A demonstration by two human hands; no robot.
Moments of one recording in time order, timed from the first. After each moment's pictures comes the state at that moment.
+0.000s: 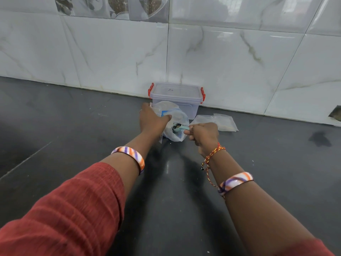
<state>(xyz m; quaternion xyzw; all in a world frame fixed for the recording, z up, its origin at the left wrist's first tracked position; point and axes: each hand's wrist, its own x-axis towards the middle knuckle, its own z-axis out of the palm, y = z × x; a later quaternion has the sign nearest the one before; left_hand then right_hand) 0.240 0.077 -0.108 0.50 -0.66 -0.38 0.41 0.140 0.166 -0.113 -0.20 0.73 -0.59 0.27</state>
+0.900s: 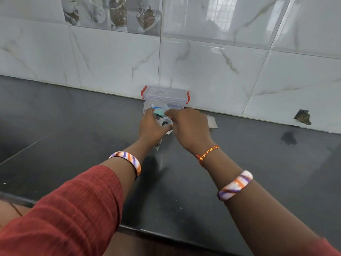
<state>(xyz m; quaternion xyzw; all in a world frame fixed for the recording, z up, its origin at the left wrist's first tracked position) 0.256 0.161 -0.110 0.43 -0.72 -0.34 0.43 0.198 0.274 -0.049 -0.62 0.74 -0.15 -0.21</state>
